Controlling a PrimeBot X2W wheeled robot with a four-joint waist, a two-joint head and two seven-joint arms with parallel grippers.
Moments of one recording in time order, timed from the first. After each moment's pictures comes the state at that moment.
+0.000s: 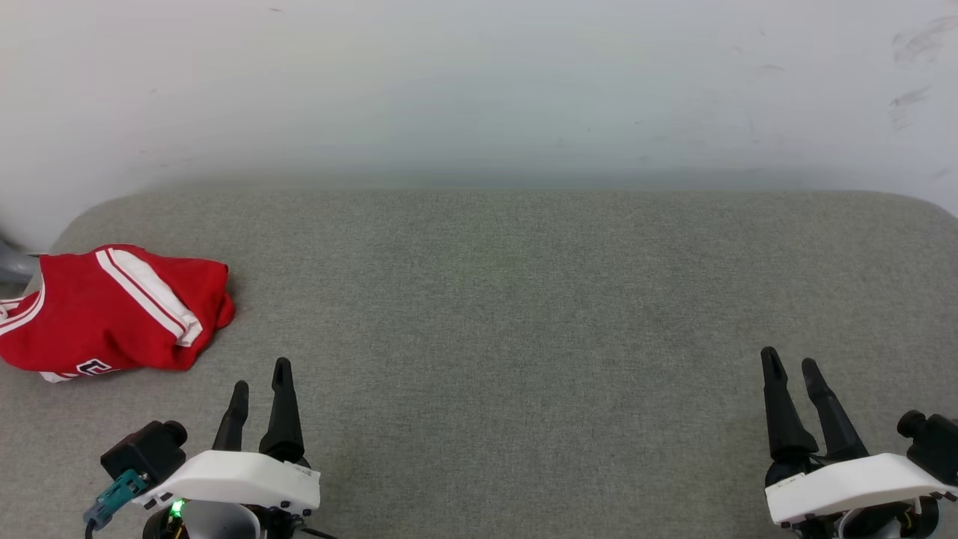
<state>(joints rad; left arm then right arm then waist) -0.03 0.05 0.01 0.12 -0.67 0.04 -0.10 0.00 -0.05 -0.05 0.11 0.61 0.13 -0.10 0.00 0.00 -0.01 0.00</state>
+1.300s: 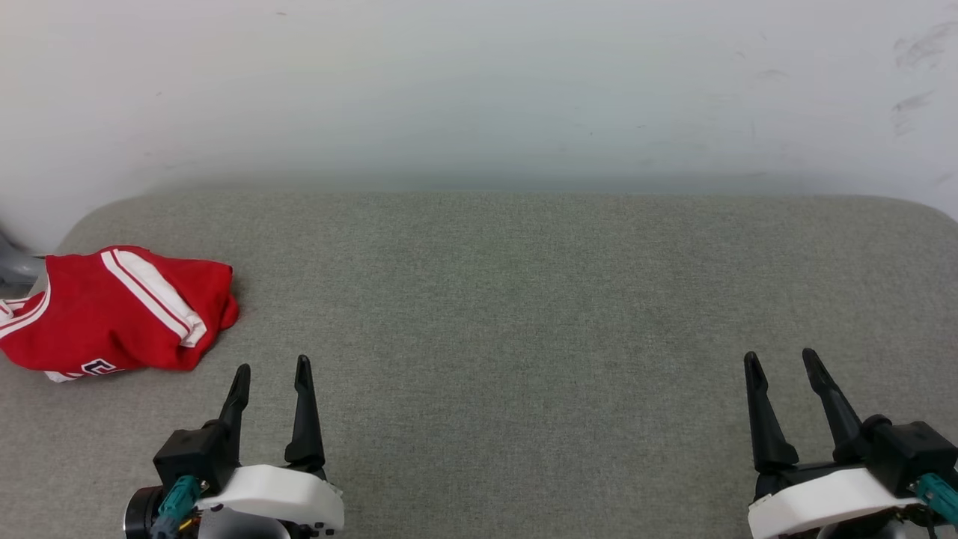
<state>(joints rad) 0.00 0.08 -0.06 0.08 -0.28 0.08 -0.20 0.03 -0.05 -0.03 0.06 0.18 0.13 -0.20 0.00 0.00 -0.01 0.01</state>
